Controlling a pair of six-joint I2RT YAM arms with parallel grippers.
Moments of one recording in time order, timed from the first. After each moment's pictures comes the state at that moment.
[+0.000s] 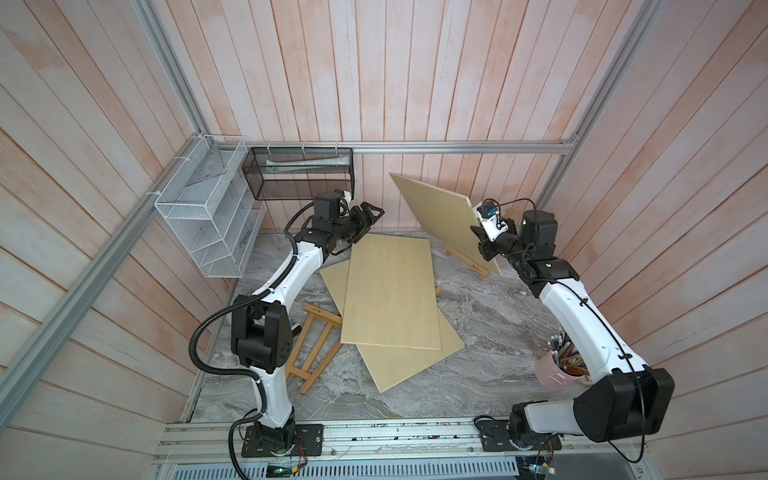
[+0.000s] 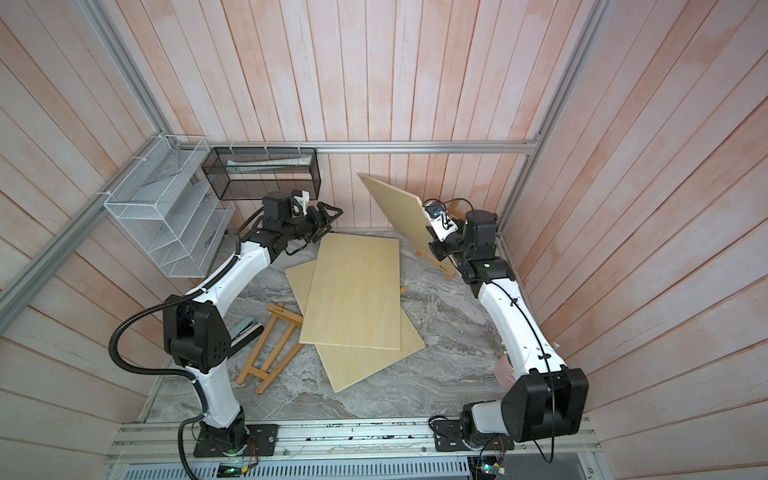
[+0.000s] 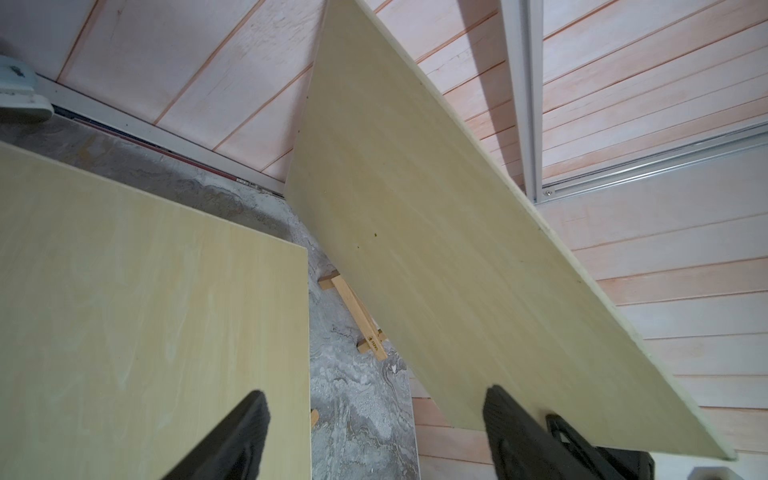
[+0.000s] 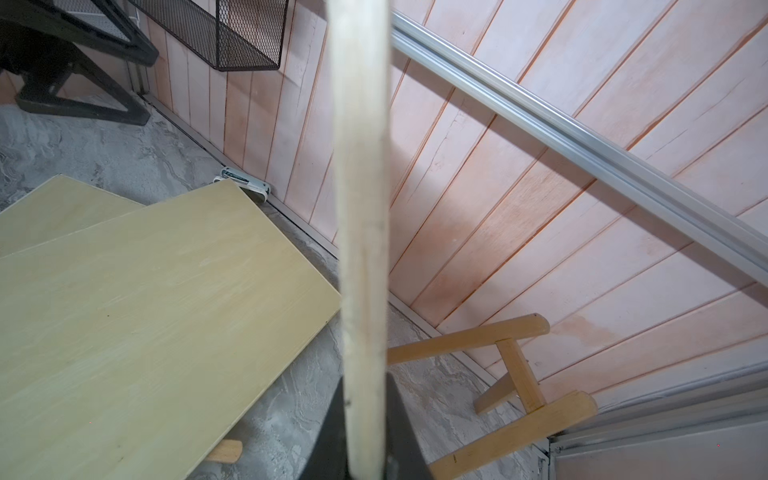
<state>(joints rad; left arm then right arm) -0.28 1.91 1.73 -0.21 0.53 -0.90 0.16 1.37 1.30 -0.23 -0.33 -0.48</state>
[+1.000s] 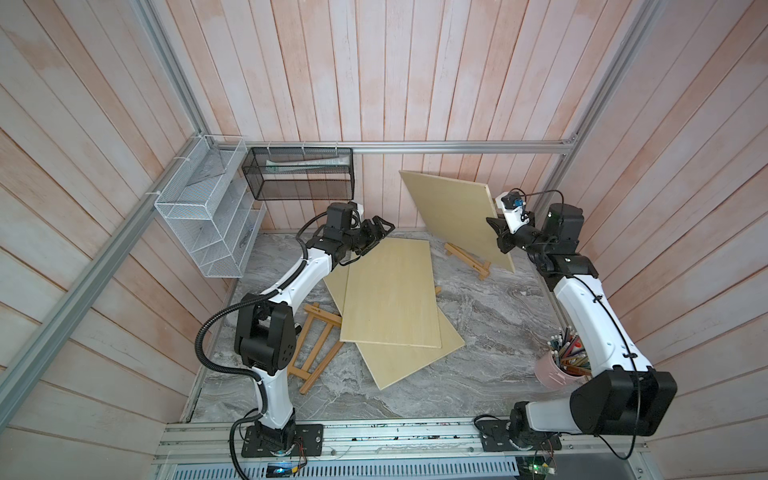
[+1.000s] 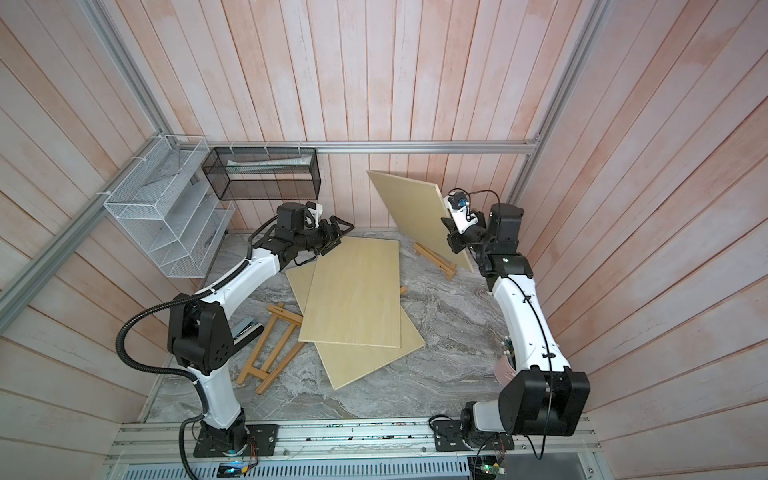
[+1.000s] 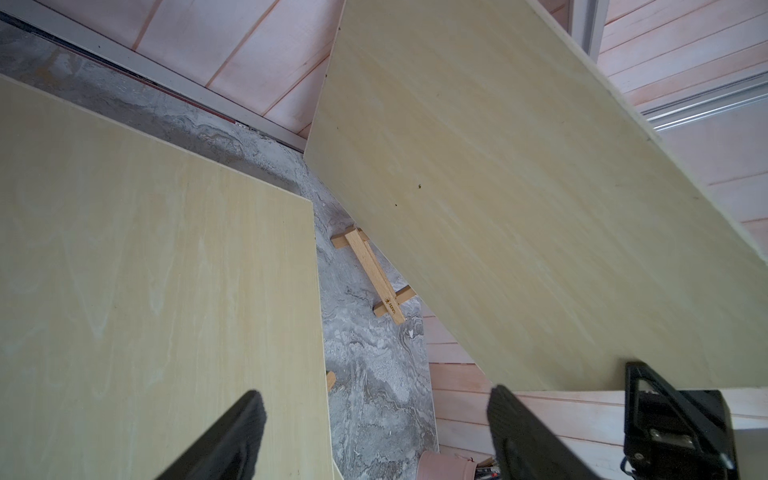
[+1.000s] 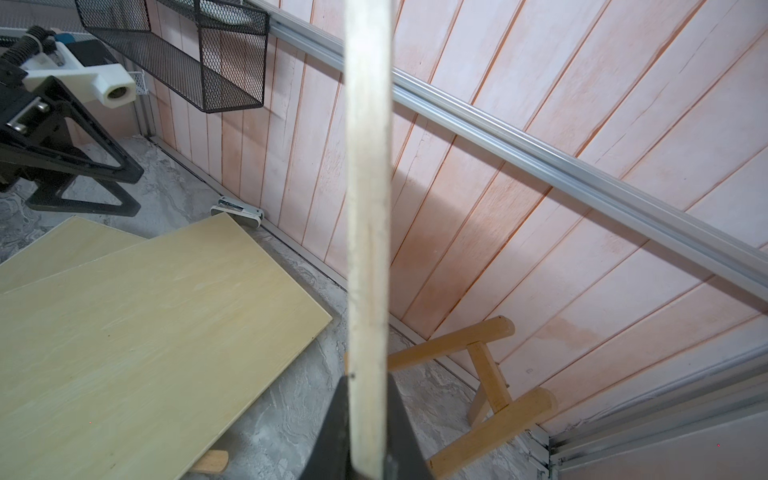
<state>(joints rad) -0.34 1.91 1.66 -0.21 0.53 -0.85 -0.01 1.39 1.35 -0.21 -0.52 -0.43</state>
